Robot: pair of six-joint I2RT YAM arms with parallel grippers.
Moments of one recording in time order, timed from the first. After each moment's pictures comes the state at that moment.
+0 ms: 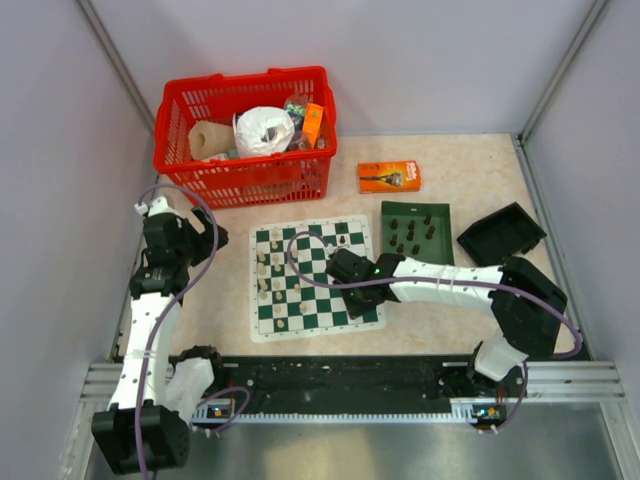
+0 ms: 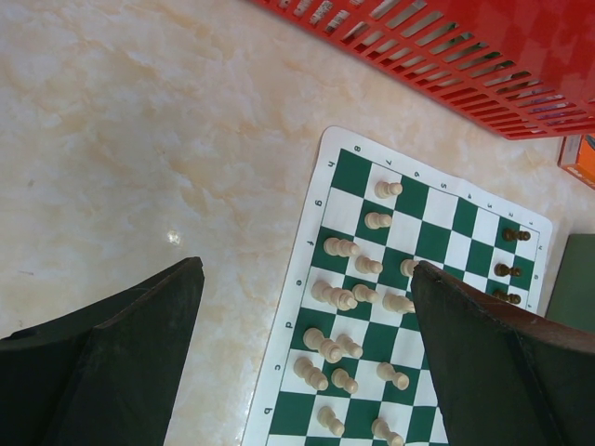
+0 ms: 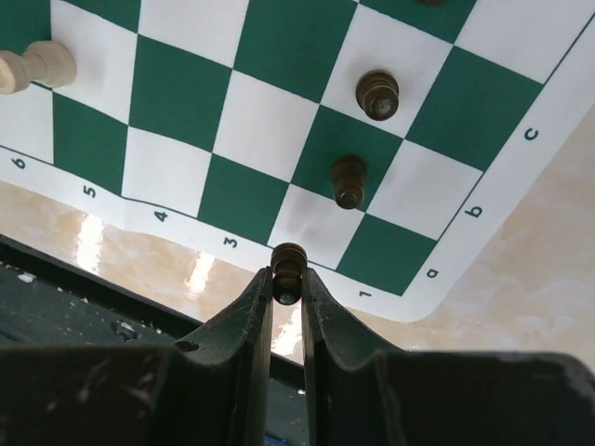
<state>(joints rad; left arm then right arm) 0.12 0.87 0.76 -0.47 0.06 -0.51 1.06 1.59 1.03 -0.62 0.12 0.61</state>
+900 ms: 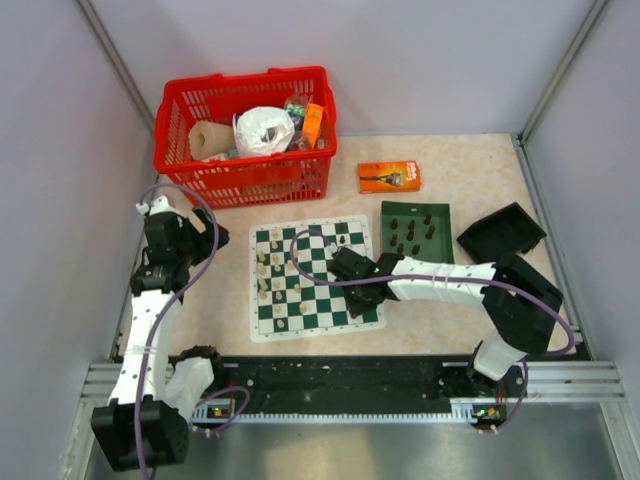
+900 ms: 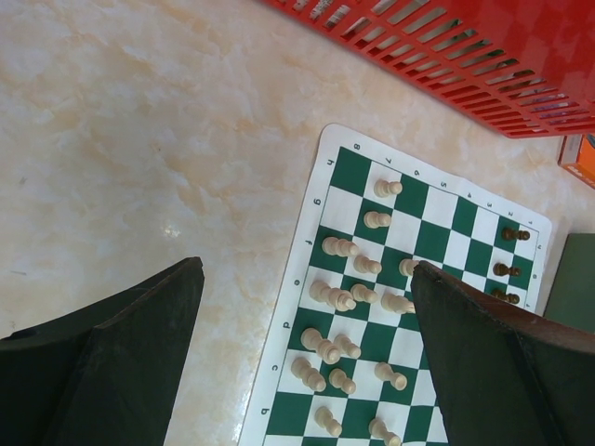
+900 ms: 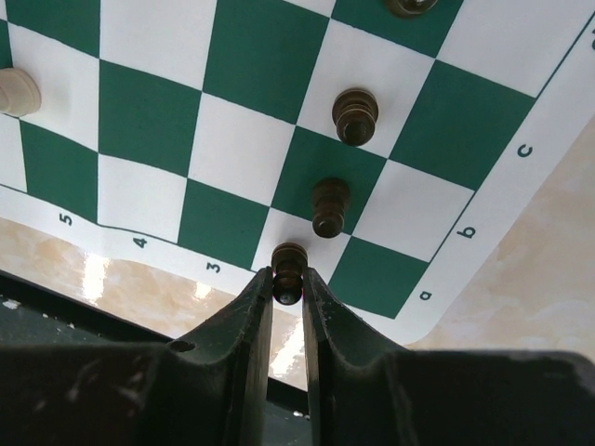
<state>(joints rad) 0.12 0.89 0.76 -0.46 0.07 -0.52 1.03 1.62 1.00 -0.58 0.11 0.61</state>
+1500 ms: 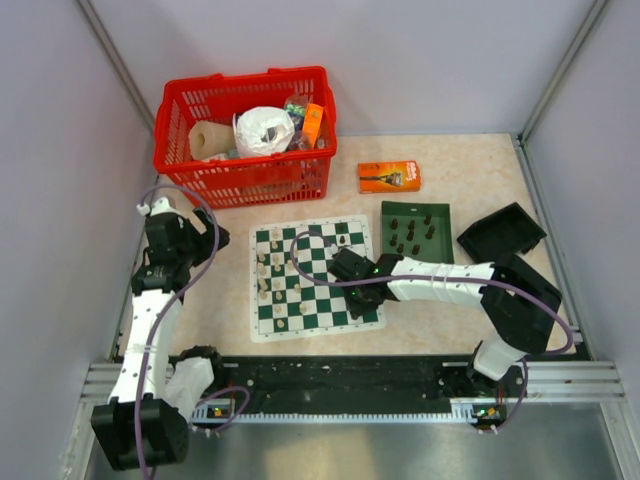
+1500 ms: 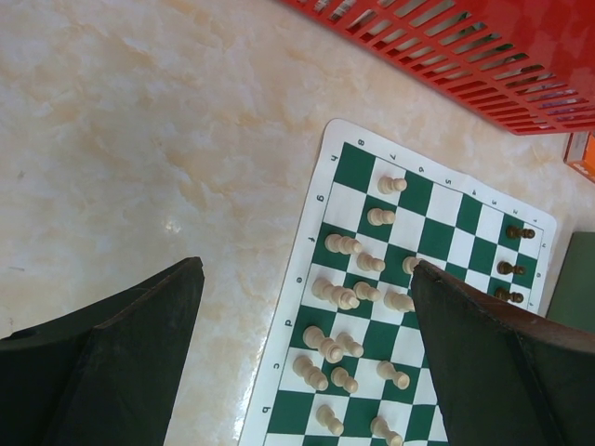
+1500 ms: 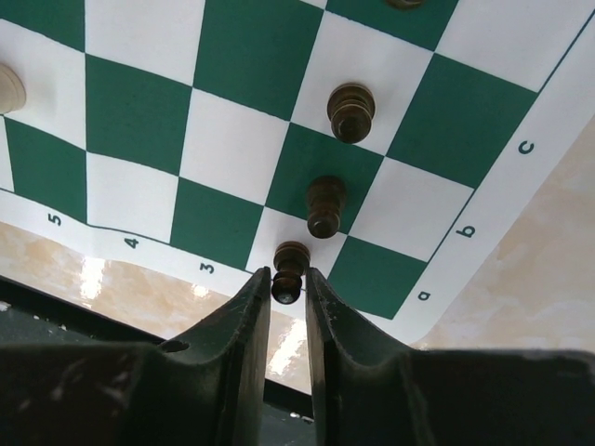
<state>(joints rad) 0.12 0.89 0.75 -0.46 0.07 -0.52 1.03 1.63 0.99 -0.58 0.11 0.61</state>
